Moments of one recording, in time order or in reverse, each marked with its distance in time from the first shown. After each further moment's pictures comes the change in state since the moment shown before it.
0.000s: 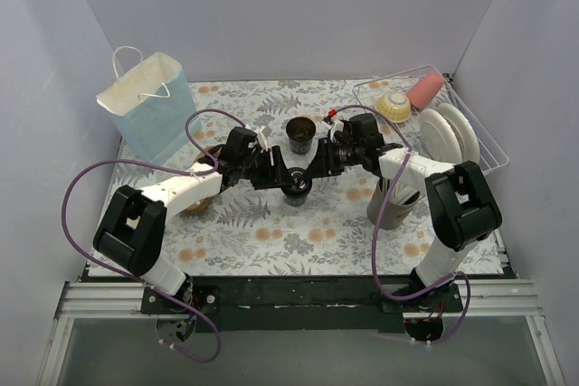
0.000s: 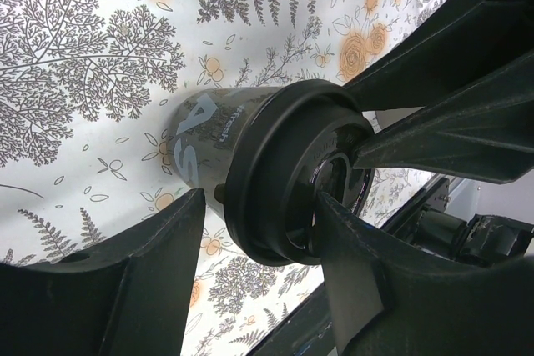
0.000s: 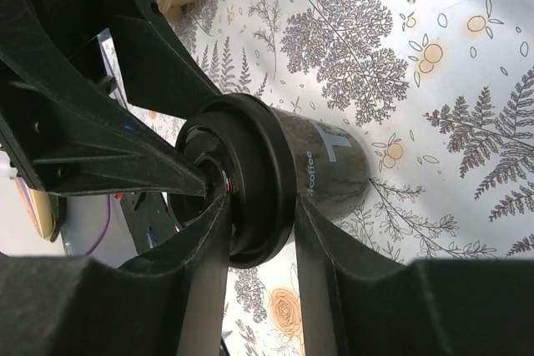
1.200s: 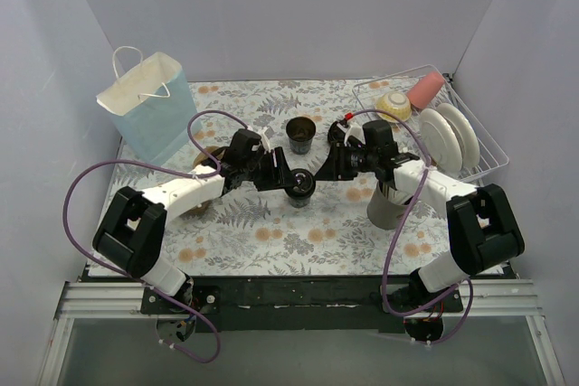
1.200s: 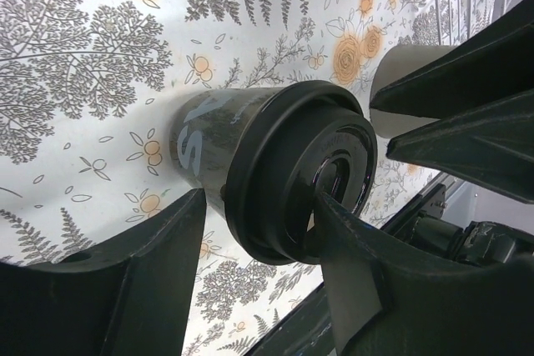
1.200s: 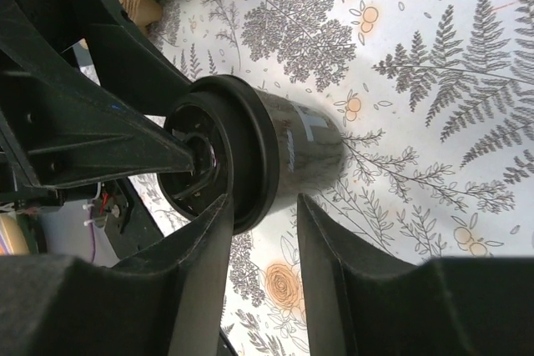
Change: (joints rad) left arm -0.042 -0.008 -0.008 0.024 -0.041 -0.045; right arm -0.032 -0.195 -0.150 0.003 0.143 0.066
